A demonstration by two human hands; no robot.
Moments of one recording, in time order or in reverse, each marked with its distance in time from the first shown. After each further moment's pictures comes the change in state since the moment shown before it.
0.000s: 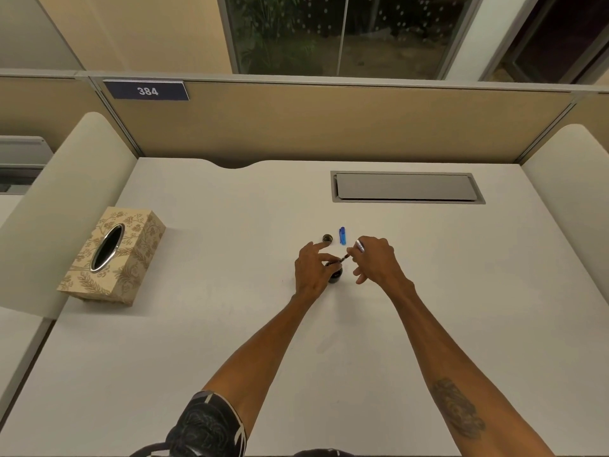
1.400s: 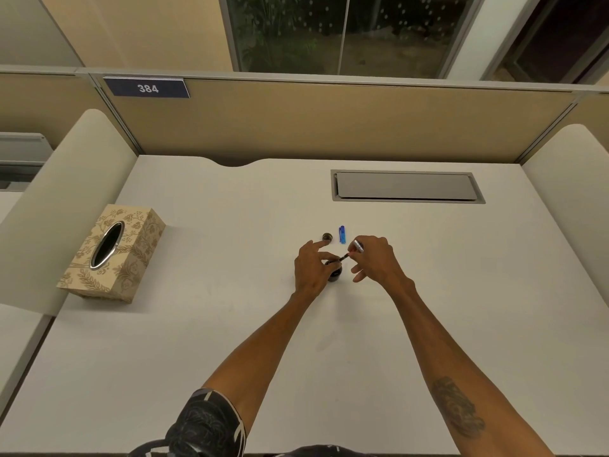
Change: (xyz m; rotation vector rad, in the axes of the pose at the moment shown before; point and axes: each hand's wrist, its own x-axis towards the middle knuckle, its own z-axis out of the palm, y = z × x) left_hand 0.001 -0.002 0.001 -0.007 0.009 0.007; right_hand -0.001 0.000 -0.002 0.038 -0.017 -0.031
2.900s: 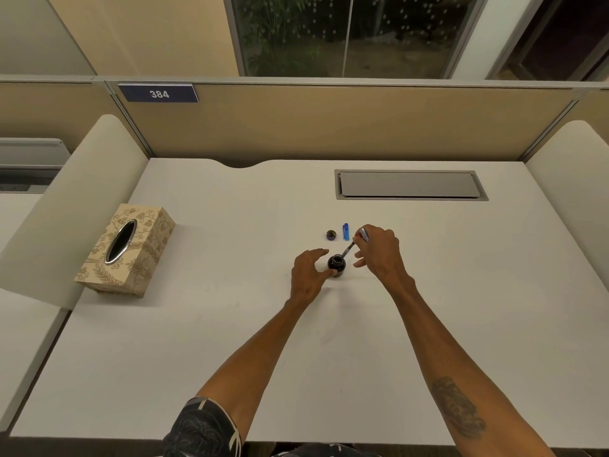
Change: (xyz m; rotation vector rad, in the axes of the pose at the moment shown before) left_hand -0.032 -0.015 -0.015 -0.070 -0.033 -0.077; right_hand -0.018 -0.007 -0.004 0.064 0.159 -0.061
